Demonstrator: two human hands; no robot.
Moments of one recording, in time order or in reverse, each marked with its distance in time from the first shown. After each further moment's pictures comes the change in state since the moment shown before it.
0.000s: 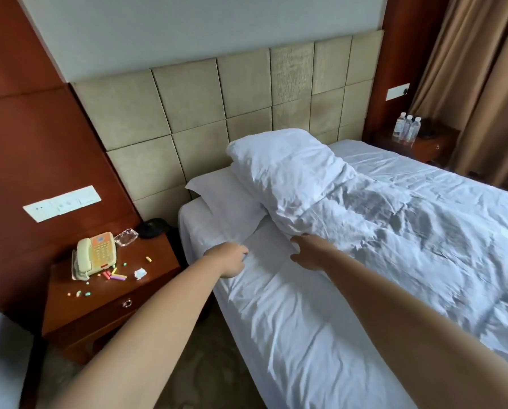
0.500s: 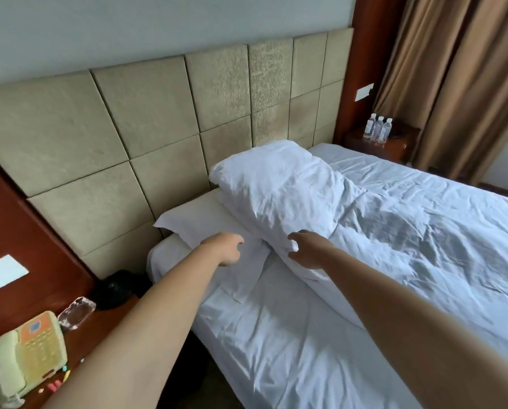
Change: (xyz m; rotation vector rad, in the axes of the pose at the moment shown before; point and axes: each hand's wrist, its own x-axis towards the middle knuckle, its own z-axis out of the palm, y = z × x) left_hand 0.267 -0.143 -0.132 0.040 -0.021 0.151; right_hand 0.256 -0.063 -0.059 0.065 0.050 0.218
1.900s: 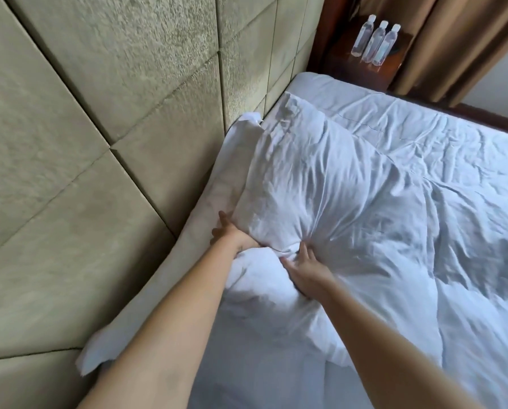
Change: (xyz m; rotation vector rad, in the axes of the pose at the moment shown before) left_hand 0.578 -0.105 -0.049 -0.686 -0.339 -0.357; right_hand 0.481 -0.012 0.063 0.336 -0.136 0.596
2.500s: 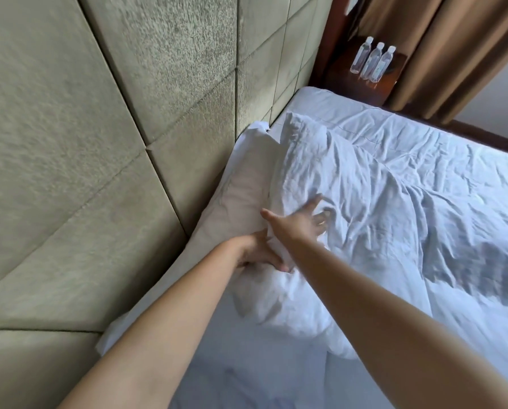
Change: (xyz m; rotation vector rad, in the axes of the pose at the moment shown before) left_hand -0.090 -0.016 -0.026 0.077 -0.561 0.577; right_hand -0.034 -0.111 -0.069 0.538 0.369 0.378
